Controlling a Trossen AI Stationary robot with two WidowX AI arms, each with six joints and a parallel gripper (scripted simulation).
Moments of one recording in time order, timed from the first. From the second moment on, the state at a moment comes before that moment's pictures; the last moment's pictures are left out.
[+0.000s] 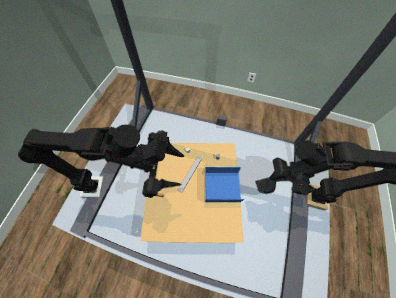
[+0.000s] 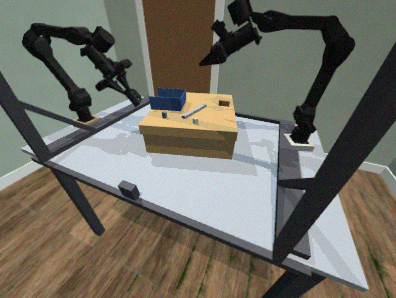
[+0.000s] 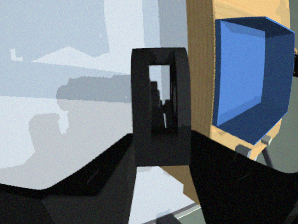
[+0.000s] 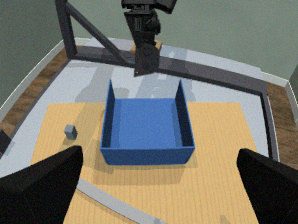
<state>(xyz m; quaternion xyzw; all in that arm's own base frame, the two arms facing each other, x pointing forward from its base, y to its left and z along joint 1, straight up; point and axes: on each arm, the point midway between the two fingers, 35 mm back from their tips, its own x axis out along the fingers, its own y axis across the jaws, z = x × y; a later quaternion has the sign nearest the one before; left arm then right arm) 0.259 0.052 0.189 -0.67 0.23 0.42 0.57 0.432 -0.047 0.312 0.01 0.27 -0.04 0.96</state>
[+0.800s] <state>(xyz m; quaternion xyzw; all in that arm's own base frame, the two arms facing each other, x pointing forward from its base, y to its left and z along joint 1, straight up) 0.259 0.052 0.211 -0.67 0.23 0.42 0.57 0.432 -0.047 0.312 0.01 0.27 -0.04 0.96</state>
